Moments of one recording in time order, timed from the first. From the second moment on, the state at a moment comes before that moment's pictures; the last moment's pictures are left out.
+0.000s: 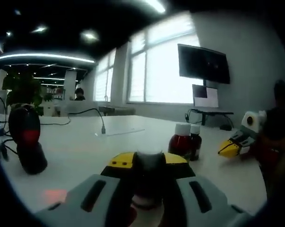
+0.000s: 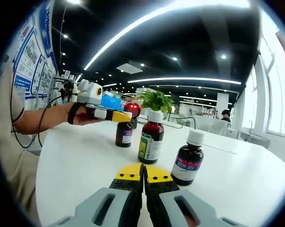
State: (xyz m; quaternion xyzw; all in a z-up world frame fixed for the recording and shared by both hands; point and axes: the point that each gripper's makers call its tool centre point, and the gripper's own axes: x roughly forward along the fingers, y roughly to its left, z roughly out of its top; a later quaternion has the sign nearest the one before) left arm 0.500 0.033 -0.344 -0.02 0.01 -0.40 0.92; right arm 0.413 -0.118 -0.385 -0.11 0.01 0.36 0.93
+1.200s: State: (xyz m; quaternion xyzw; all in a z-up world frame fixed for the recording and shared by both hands) left arm 0.496 0.044 -0.336 -0.01 -0.04 -0.21 0.98; right arm 0.412 -0.117 -0.385 -0.11 0.00 0.36 0.93
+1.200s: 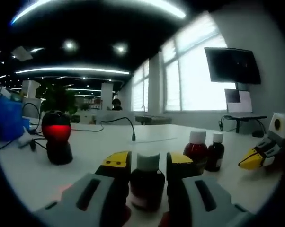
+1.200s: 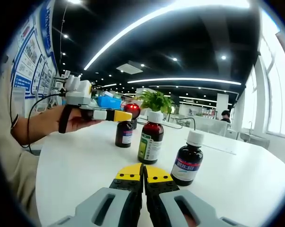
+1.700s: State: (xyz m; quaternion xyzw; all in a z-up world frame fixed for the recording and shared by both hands) left arm 0.499 0.045 -0.334 0.00 -0.05 -0.20 0.98; right arm 0.410 -0.115 -0.384 -0.11 0.00 0.36 0.93
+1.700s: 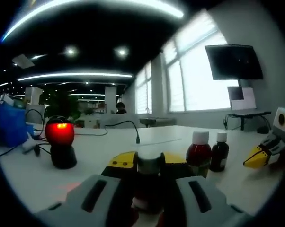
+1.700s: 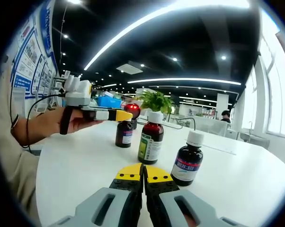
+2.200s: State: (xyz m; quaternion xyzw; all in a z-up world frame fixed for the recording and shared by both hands) left arm 0.501 0.043 -0.334 0.01 -0.05 -0.23 0.97; right arm 0.410 -0.115 -0.385 -0.11 0.01 0.36 0.93
